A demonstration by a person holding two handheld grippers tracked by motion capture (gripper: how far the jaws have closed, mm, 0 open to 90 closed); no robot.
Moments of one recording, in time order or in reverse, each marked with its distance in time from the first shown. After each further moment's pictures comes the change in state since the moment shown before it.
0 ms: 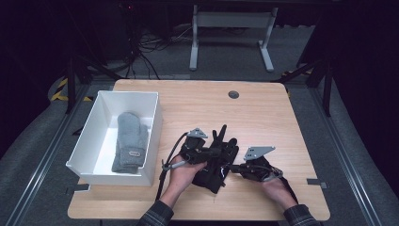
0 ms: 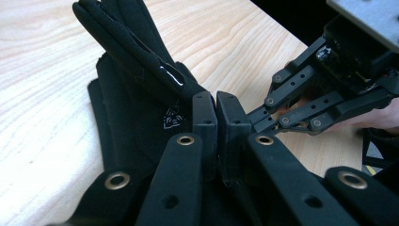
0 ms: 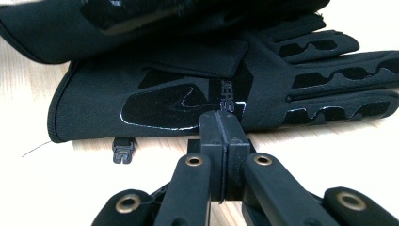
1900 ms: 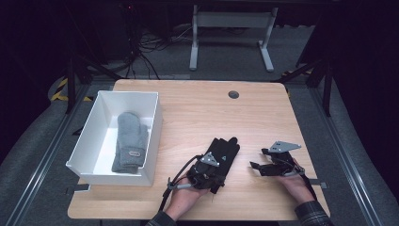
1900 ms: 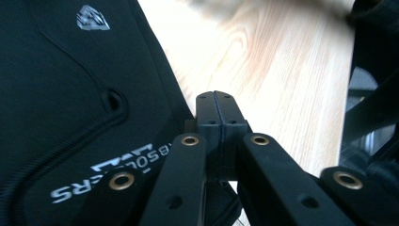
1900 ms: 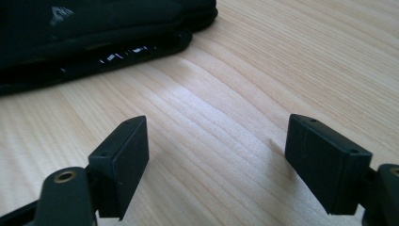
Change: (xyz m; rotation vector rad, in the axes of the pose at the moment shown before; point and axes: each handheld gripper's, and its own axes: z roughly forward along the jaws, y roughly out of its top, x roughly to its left) left arm -0.042 -0.047 0.024 0.215 -0.033 0.129; right arm -0.051 -0.039 -0.040 -0.020 -0.288 0.086
